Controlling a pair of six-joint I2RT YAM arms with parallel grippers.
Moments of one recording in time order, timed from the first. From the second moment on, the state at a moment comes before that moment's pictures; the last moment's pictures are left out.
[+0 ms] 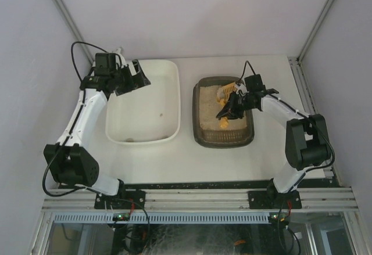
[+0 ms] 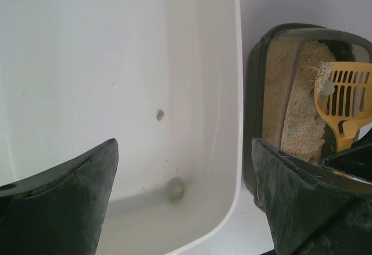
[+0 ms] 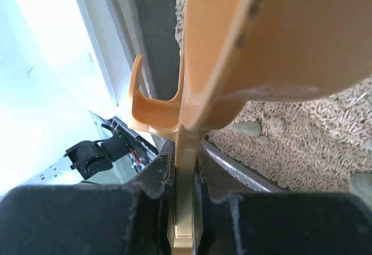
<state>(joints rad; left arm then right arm) -0.09 1.50 1.45 -0.66 0.22 -0.41 0.22 1.70 1.16 -0.54 -0.68 0.60</state>
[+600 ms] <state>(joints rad) -0.10 1.29 1.17 -0.77 0.32 0.05 0.16 1.41 0.51 0.31 -0.94 0.78</state>
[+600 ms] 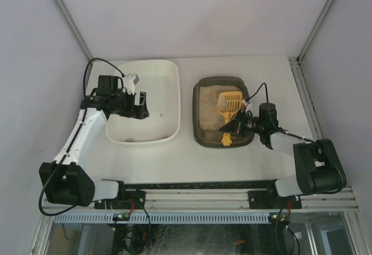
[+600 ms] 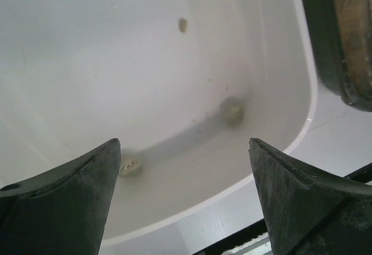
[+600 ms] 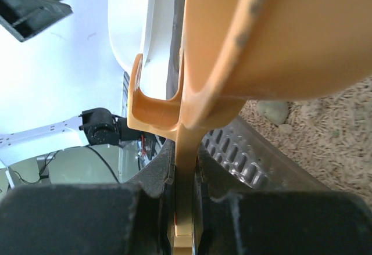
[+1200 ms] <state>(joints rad) -0.27 1.26 1.07 -0.68 0.12 0.13 0.14 1.39 0.40 0.64 -1.00 0.78</state>
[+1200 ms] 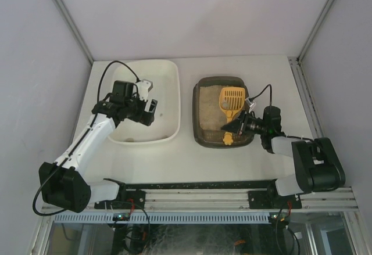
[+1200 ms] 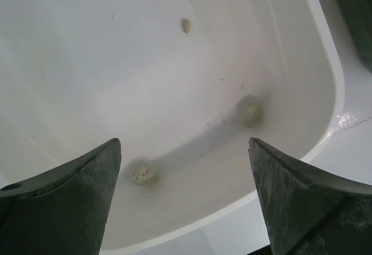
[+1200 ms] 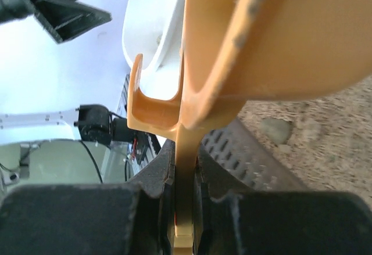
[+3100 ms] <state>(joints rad) 0.16 1.42 1.27 -0.84 0.34 0.09 0.67 1.57 1.21 -0.43 -0.67 0.51</state>
